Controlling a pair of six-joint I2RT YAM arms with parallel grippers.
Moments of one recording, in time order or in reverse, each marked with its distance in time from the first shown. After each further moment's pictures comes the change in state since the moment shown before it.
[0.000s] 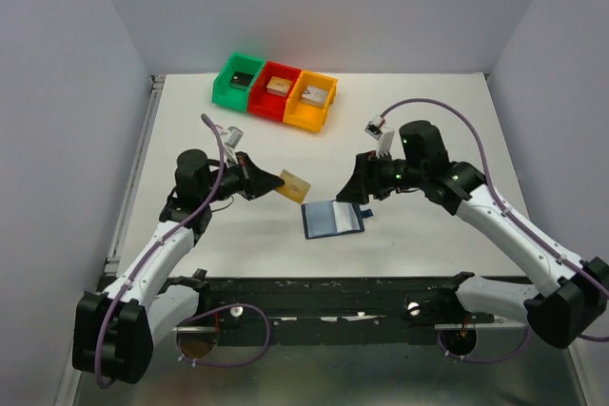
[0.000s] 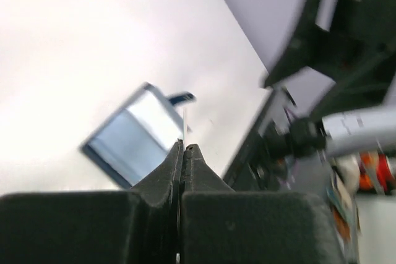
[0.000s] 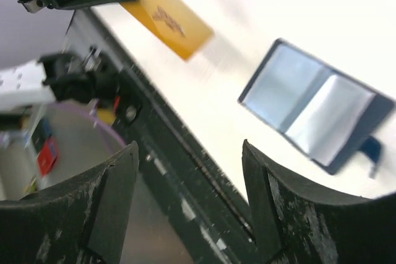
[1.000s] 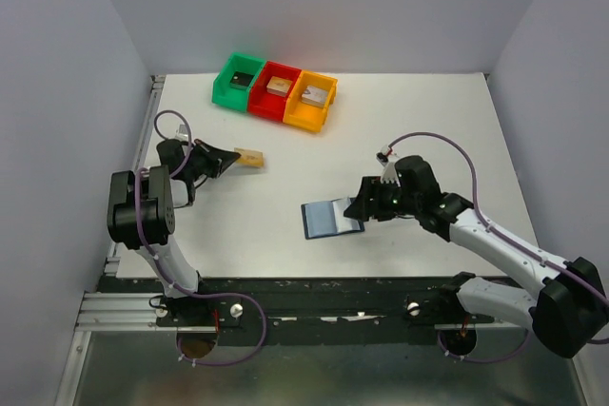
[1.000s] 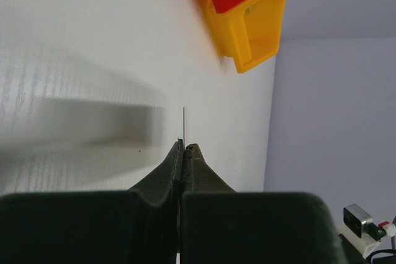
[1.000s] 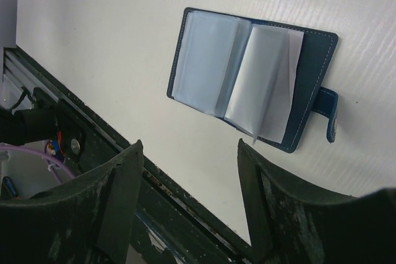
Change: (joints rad) left arm 0.476 0.802 0.074 0.535 -0.134 -0.427; right arm -0.011 -0.126 -0.381 0.270 0.293 0.173
